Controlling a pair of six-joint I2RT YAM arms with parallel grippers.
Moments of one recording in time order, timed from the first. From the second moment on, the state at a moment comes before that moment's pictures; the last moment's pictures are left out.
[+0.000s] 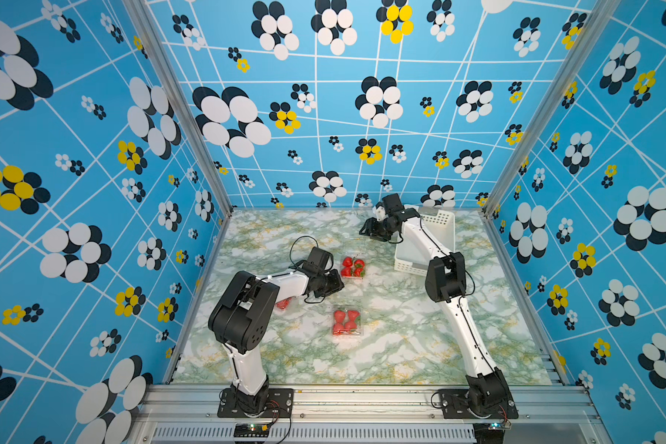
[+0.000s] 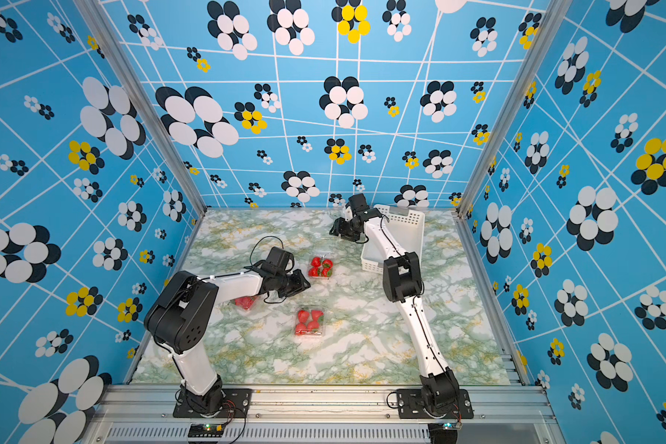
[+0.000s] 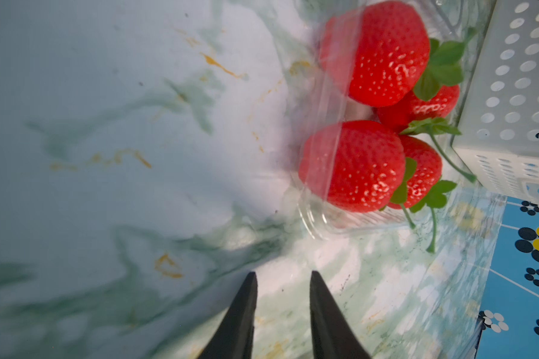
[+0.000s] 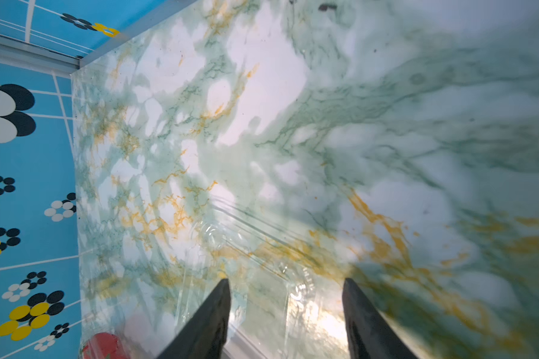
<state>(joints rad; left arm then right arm) -0.44 1.82 0.98 -0.13 0.33 -0.77 0.33 2.77 2.63 -0.82 -0.45 0.46</state>
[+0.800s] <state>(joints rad) -0.38 1.87 1.01 -0.07 0.34 -0.79 0.31 2.80 2.58 -0.68 -0.69 0.51</state>
